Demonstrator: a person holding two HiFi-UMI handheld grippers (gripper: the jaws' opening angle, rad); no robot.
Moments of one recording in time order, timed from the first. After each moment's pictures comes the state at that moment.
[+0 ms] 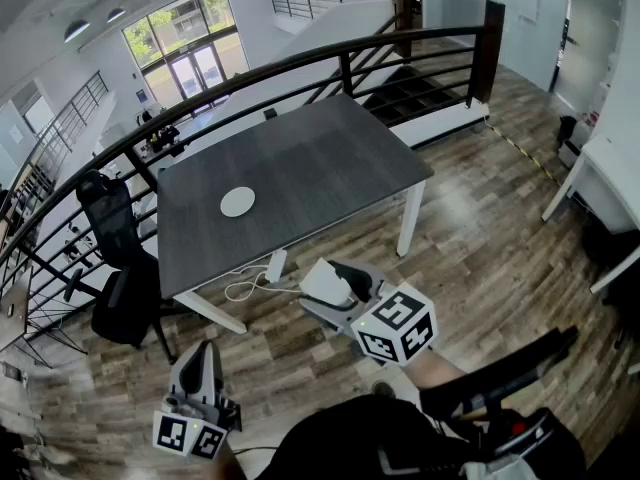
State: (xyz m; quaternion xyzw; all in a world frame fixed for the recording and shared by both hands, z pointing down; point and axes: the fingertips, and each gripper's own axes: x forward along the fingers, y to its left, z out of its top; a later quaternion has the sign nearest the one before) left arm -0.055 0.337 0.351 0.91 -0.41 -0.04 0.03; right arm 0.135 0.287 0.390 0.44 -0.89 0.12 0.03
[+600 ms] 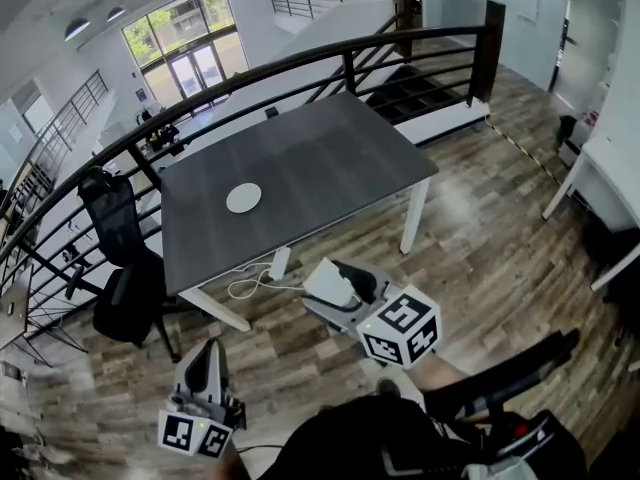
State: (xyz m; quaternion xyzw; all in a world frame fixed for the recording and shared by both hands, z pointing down) left arm -0.075 0.339 0.357 0.91 -0.41 -0.04 0.03; right arm 0.112 0.293 0.386 0.45 -0.89 0.11 0.02
